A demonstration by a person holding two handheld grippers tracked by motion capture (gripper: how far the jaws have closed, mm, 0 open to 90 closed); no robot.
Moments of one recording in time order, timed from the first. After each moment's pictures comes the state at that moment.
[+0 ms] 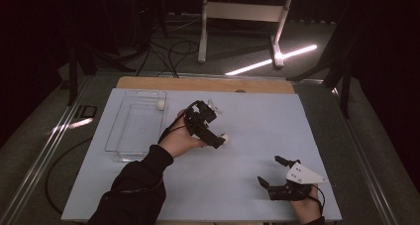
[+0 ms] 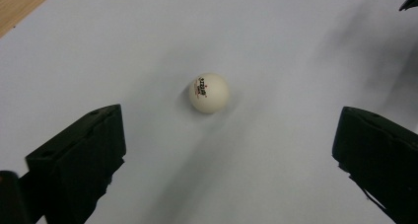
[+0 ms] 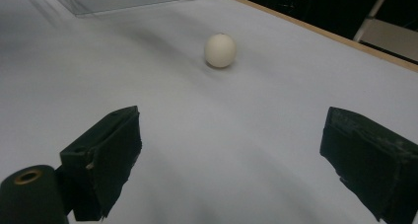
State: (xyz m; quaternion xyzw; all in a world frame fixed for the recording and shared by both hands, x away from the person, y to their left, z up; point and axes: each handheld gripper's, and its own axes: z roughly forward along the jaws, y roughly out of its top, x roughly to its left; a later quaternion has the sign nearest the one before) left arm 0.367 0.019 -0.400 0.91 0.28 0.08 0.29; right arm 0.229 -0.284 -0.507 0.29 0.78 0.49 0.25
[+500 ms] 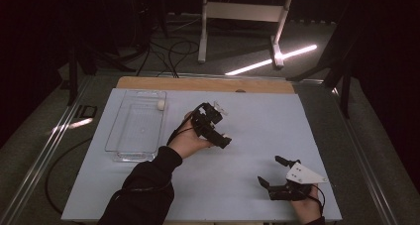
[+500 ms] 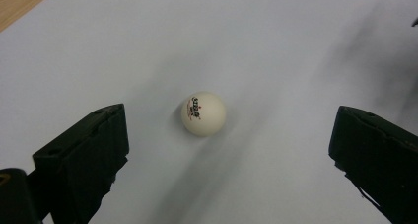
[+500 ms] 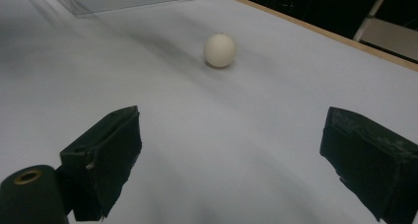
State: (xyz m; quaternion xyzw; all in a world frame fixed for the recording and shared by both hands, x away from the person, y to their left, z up) left arm 0.374 0.001 -0.417 0.90 0.29 0.07 0.30; right arm 0.229 -0.285 -0.507 0.29 0.78 0.49 0.25
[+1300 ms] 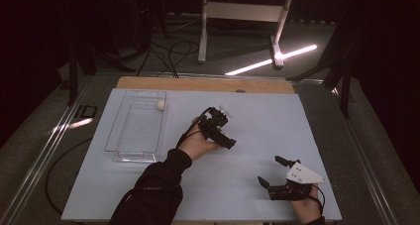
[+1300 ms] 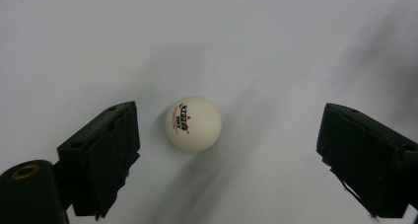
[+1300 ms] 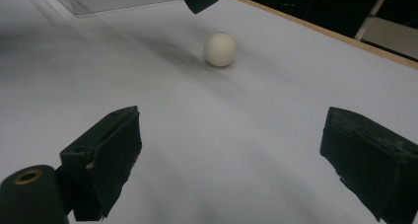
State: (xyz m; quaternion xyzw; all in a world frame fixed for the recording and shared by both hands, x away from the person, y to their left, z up) left arm 0.385 -0.017 -0.450 0.90 0.32 0.05 0.30; right arm 0.230 -0.285 -0.507 0.29 0.79 0.49 0.24
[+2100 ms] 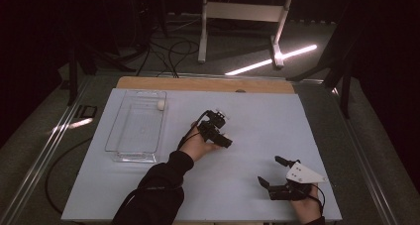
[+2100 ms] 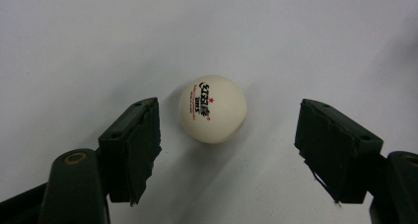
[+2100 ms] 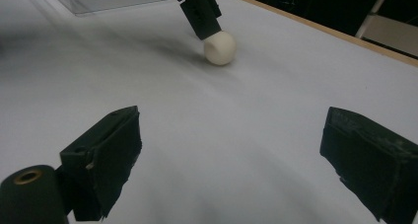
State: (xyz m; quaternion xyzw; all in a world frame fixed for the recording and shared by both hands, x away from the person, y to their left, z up) left arm 0.395 -0.016 -0.475 0.89 0.36 0.03 0.28; right arm 0.230 -0.286 -0.508 0.30 0.79 0.49 0.24
